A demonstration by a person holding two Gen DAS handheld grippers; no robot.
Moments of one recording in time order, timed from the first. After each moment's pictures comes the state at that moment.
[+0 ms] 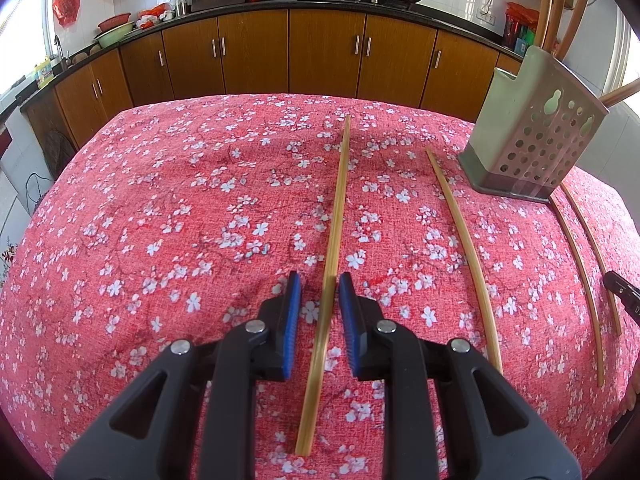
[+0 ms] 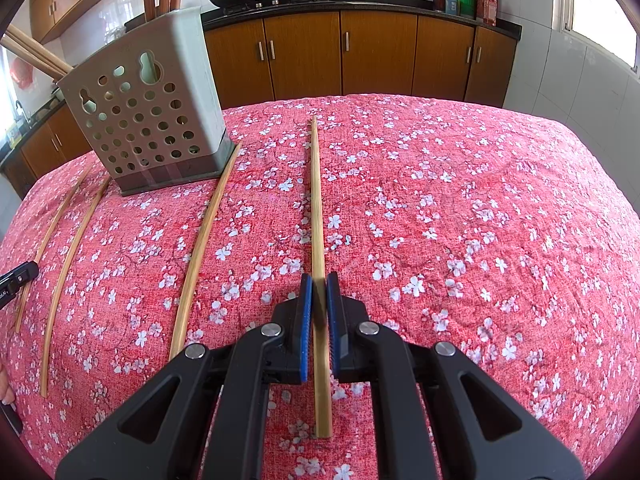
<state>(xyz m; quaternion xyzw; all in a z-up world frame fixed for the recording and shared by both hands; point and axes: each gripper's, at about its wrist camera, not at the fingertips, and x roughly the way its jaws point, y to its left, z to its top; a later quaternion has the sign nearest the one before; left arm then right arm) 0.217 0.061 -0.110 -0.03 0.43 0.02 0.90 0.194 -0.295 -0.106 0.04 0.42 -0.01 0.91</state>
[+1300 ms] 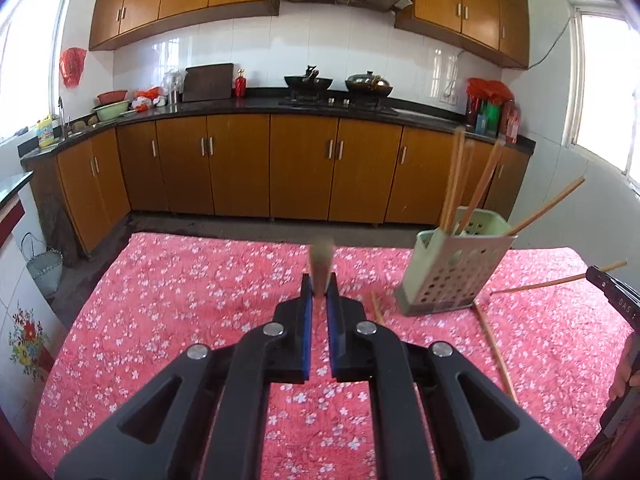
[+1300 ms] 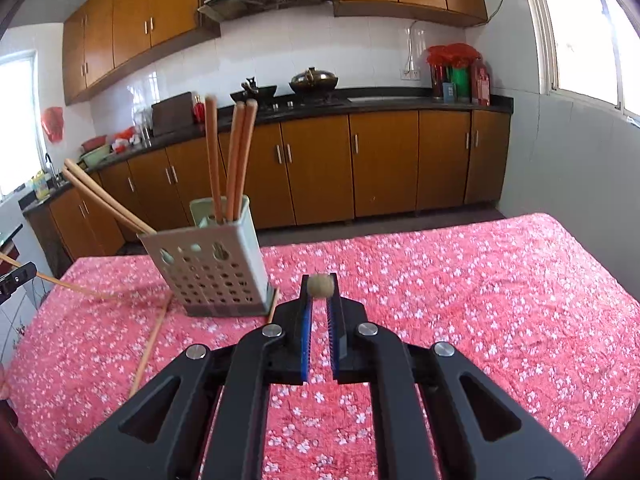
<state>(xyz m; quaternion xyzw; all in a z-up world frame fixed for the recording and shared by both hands) 0.169 0.060 0.036 -0.03 0.27 -0.02 0.96 0.145 -0.301 0.025 0.06 0.24 0.01 0.97</state>
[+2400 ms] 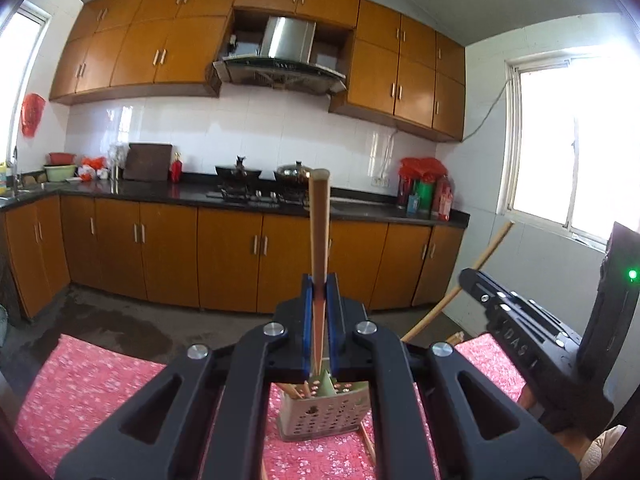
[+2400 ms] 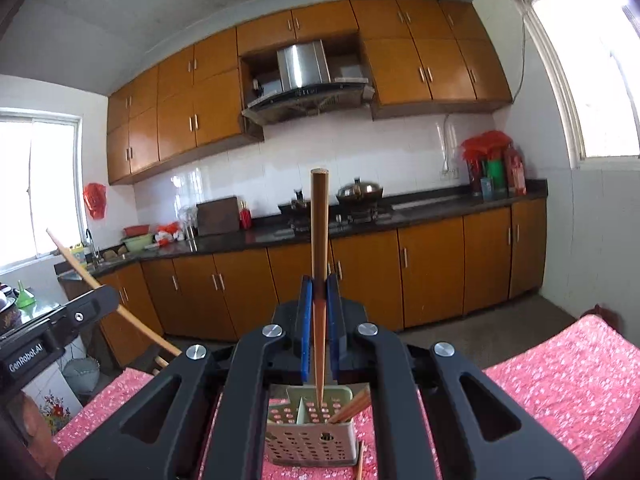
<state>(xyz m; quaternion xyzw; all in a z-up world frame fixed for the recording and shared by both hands) 0.198 -0.045 0.148 -0.05 0.12 -0.12 0.98 0.187 -0.255 0.118 0.09 0.08 0.07 0.99</state>
